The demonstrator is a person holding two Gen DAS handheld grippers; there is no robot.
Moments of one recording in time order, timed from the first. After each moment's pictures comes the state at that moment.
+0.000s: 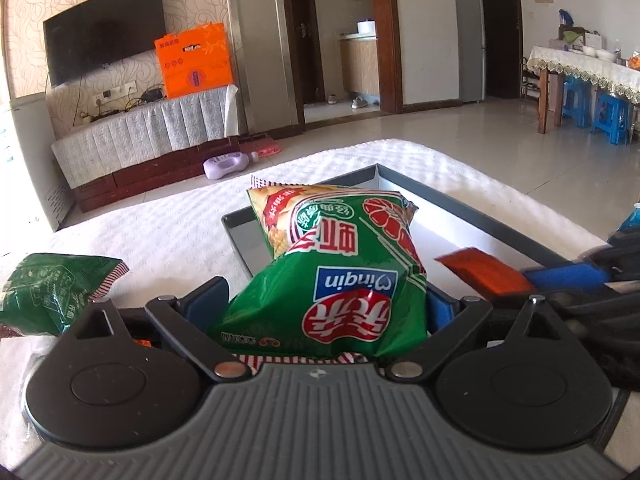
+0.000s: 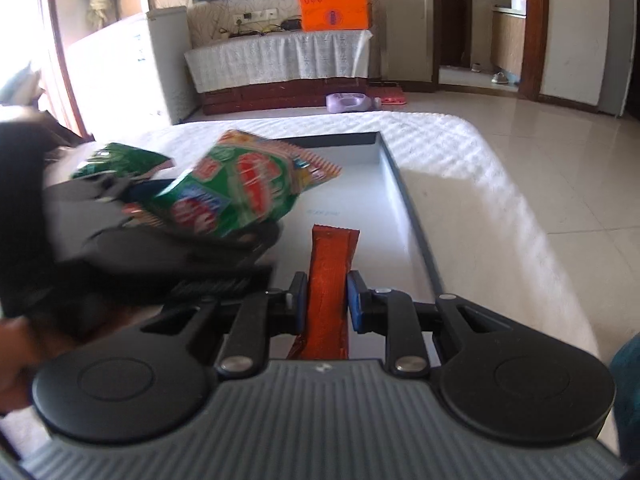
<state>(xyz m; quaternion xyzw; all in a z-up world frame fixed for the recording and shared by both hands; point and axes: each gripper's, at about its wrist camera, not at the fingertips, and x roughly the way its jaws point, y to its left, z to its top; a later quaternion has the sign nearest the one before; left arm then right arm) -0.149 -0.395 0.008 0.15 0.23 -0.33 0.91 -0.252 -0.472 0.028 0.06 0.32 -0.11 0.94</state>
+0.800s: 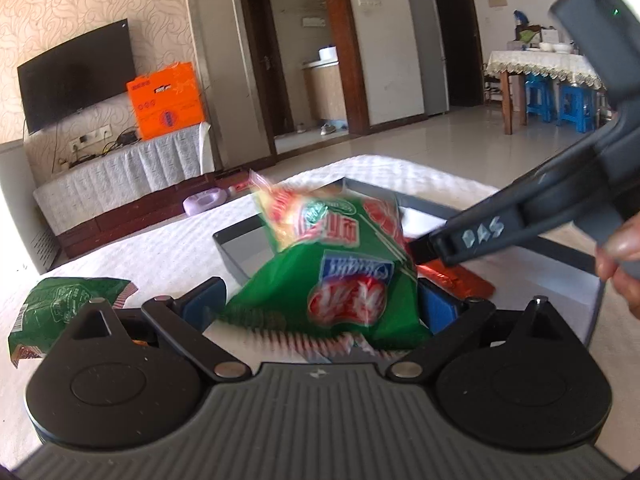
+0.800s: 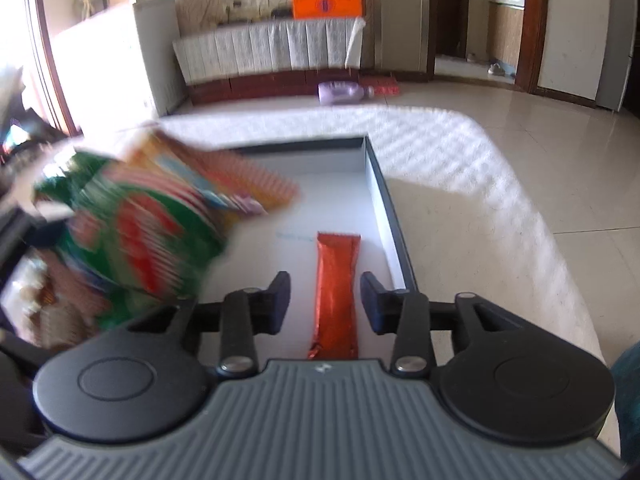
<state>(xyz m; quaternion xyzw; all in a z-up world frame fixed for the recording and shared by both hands) -0.189 -0.351 0.012 0.18 0.17 -0.39 0.89 -0.234 -0.478 0.033 0.09 0.31 -0.11 0.94</state>
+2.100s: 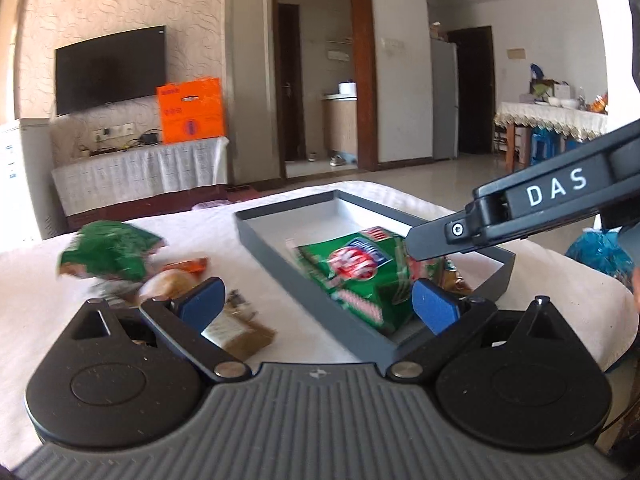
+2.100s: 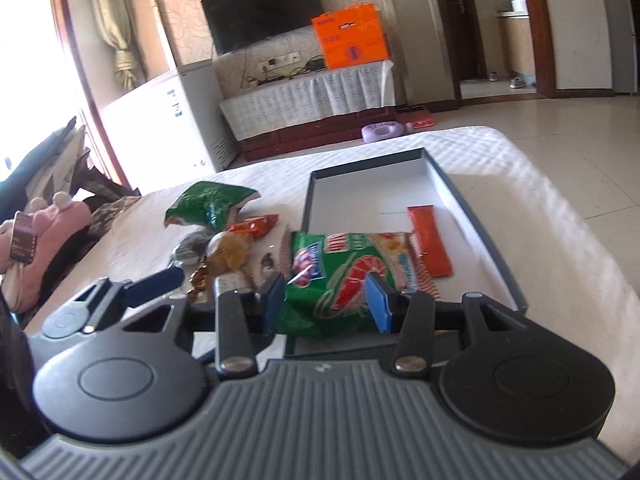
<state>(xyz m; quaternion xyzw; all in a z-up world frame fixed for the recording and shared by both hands) -0.285 -0.268 0.020 0.10 0.15 -0.39 0.90 -0.343 -0.411 0.052 0.15 0.24 -0.07 0.96</state>
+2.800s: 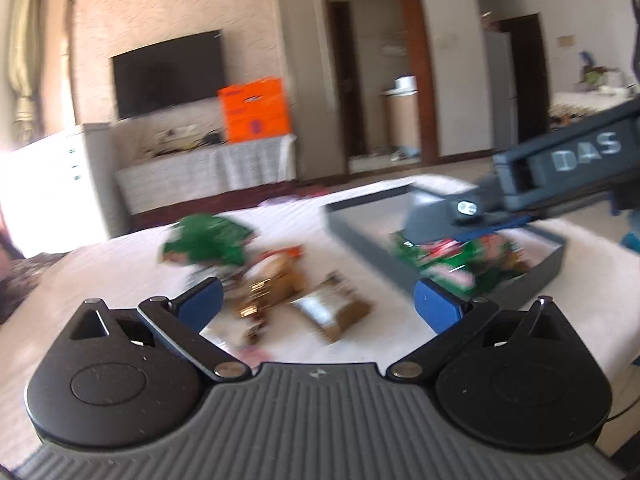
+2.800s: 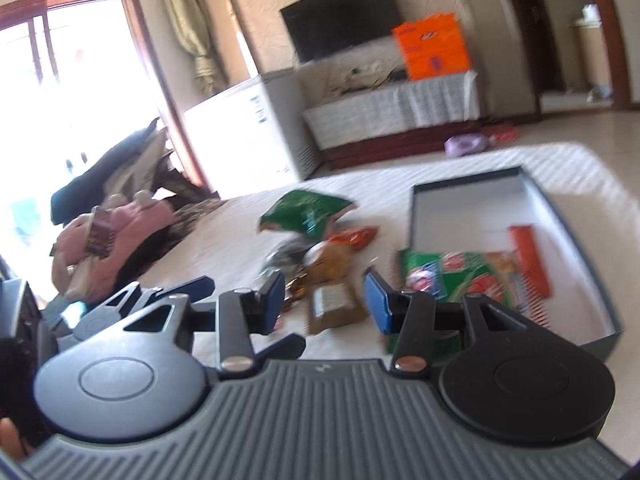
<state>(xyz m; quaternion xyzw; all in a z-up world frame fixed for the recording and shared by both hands) -0.301 -0.208 0.031 0.13 0.15 -0.27 0.94 -0.324 -0.372 0.058 0.17 0.23 0.09 0.96</state>
